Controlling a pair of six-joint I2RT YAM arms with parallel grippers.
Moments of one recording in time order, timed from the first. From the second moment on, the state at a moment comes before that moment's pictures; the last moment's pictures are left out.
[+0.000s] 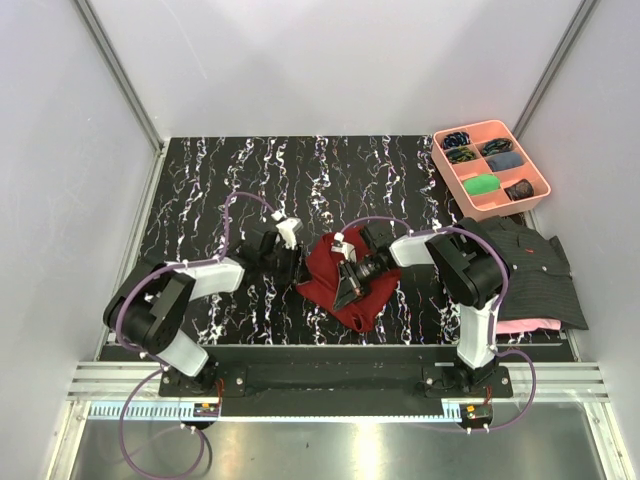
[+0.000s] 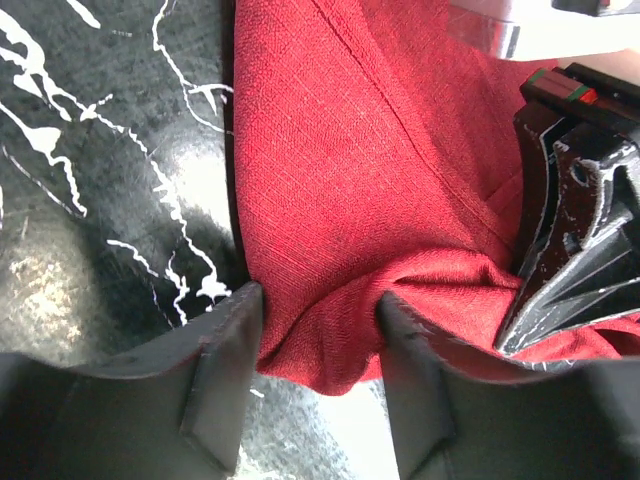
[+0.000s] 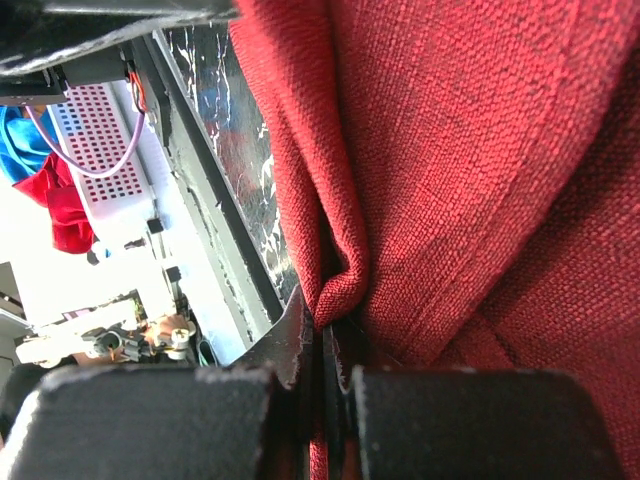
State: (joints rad) left arm -0.50 1.55 0.63 0.13 0.38 -0.32; right arm 0.57 1.96 0.95 -0.20 -0.99 0.24
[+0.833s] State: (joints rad) left arm -0.51 1.60 0.68 0.10 0.39 -0.30; right arm 0.59 1.57 1.01 -0.36 -0.64 0.25
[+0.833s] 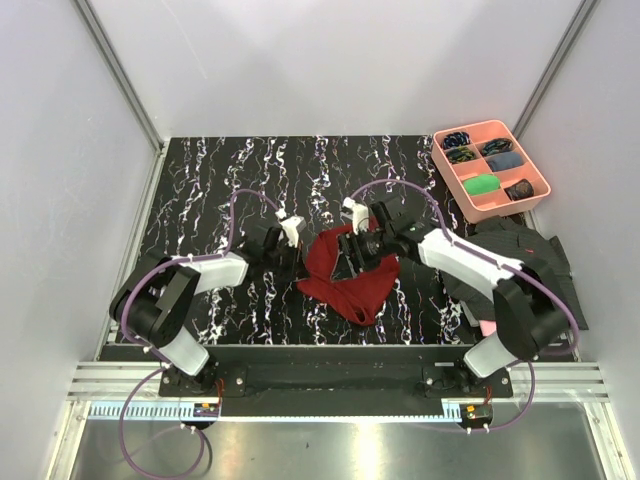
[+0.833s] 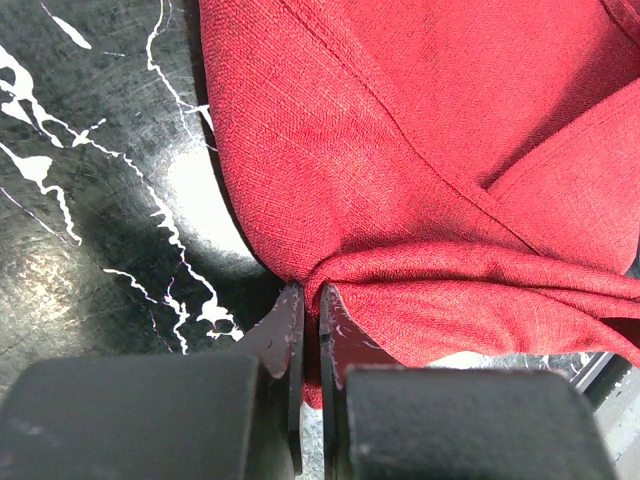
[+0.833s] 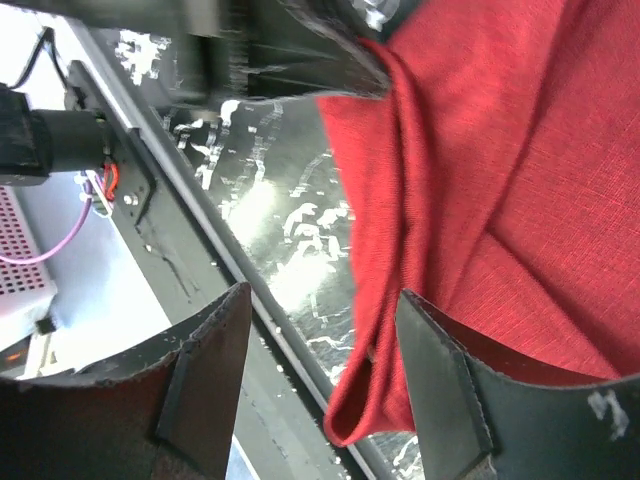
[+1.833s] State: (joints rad) left arm -0.52 1.61 0.70 0.06 0.39 -0.28; right arm 0.73 1.59 0.95 -0.55 -0.40 0.30
